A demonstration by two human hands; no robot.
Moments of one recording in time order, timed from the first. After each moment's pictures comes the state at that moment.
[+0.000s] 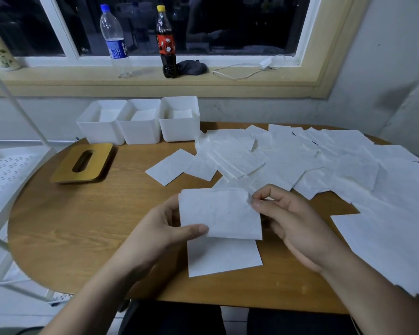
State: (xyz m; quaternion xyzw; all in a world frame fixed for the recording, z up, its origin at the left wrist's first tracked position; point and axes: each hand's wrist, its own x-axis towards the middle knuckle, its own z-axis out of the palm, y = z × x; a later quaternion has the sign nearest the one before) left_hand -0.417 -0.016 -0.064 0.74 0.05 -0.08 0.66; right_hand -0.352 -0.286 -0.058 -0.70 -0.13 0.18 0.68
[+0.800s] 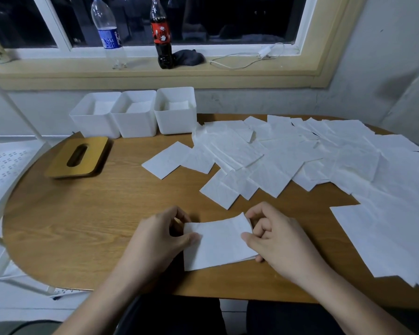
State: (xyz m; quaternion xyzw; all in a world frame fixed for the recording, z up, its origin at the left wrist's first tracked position) left_hand -0.422 -0.019 -0.101 0.93 0.10 0.00 0.35; right_hand -0.374 -0.284 -0.106 -0.88 -0.12 0.11 0.44
